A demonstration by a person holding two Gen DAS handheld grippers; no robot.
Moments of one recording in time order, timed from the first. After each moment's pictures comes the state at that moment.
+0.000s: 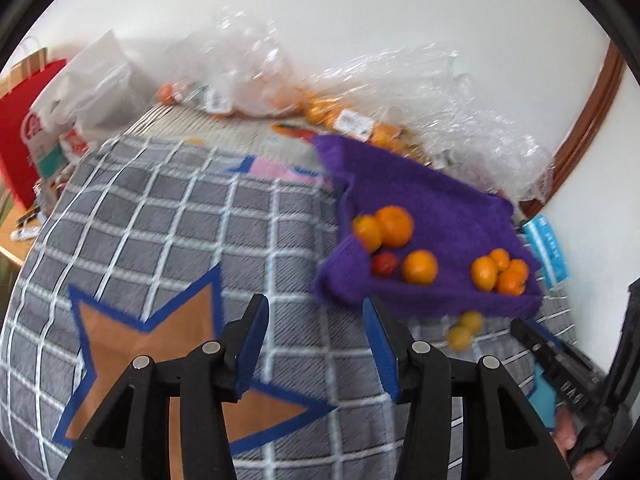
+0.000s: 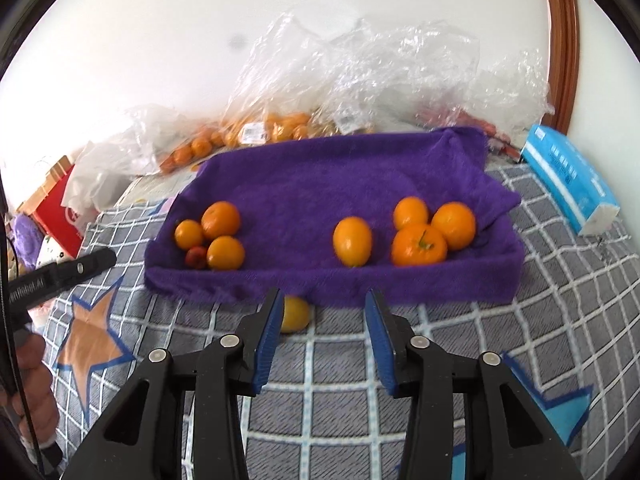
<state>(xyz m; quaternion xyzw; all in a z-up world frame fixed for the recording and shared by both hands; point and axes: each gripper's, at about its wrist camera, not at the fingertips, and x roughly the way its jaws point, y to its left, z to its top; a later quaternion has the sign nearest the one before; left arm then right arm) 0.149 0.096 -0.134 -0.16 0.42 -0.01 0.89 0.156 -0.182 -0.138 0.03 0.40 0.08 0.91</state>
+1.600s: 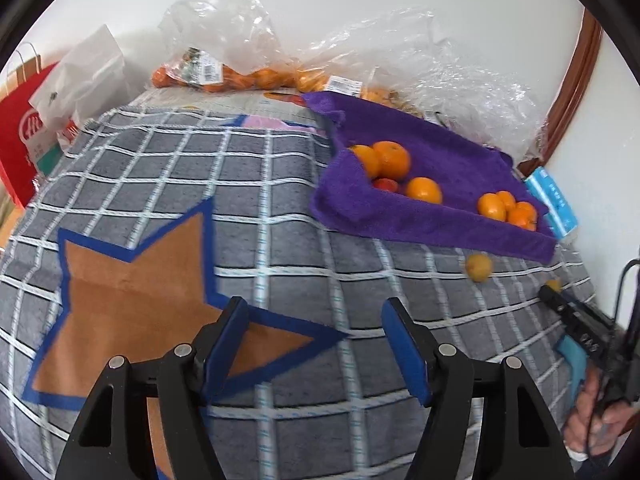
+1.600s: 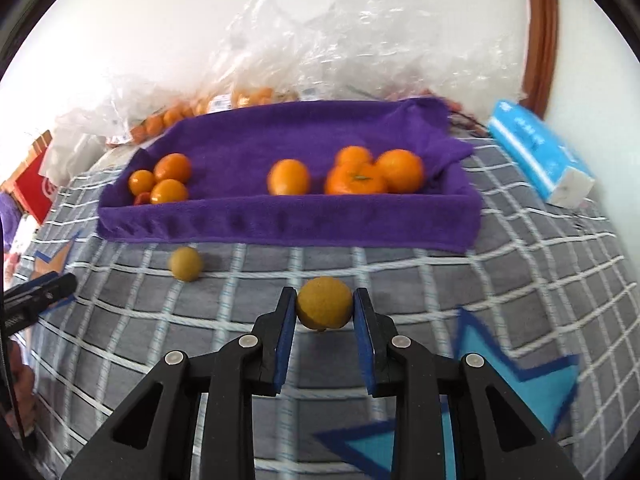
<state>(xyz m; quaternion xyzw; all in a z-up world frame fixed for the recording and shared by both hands) 0.118 0.072 -0.167 -0.13 0.42 -0.05 0.90 0.132 -0.228 -0.174 -0.02 0.39 0.03 0.92</state>
